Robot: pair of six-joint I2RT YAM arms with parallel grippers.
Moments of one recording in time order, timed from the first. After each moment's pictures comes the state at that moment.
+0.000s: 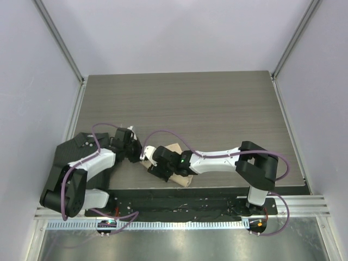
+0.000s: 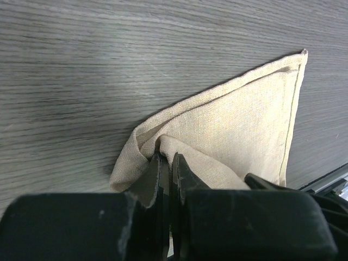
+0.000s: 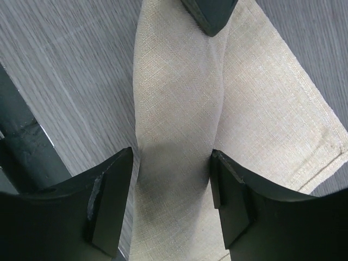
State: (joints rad) left arm -0.33 1.30 0.49 -0.15 0.28 -0.68; right arm 1.20 1.77 1.05 -0.17 0.12 -0.03
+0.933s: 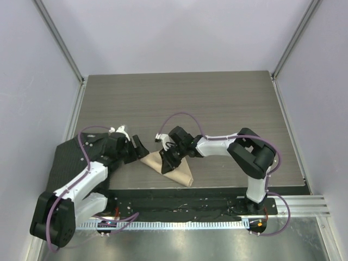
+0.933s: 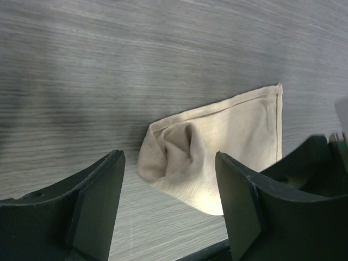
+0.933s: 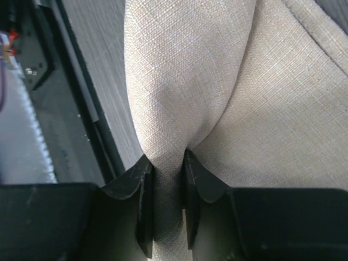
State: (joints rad) left arm -0.33 1.01 0.42 -0.18 0.13 -0.68; right arm 0.91 1.85 0.99 -0.05 -0.57 0.18
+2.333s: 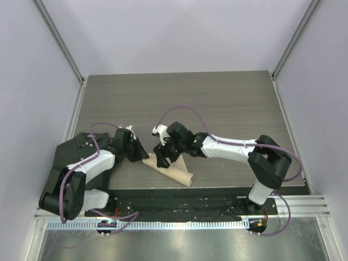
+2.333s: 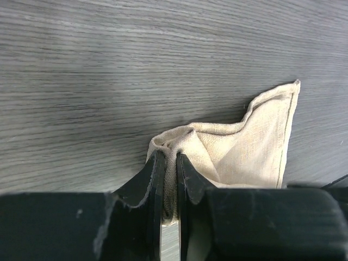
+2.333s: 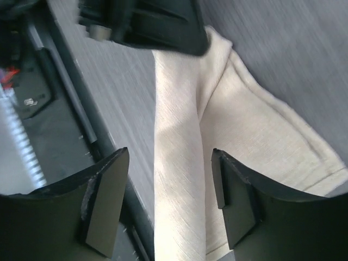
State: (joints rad) left arm -0.33 1.25 0.46 -0.11 0.24 -0.67; right arm 0.91 1.71 1.06 -0.16 -0.42 0.17
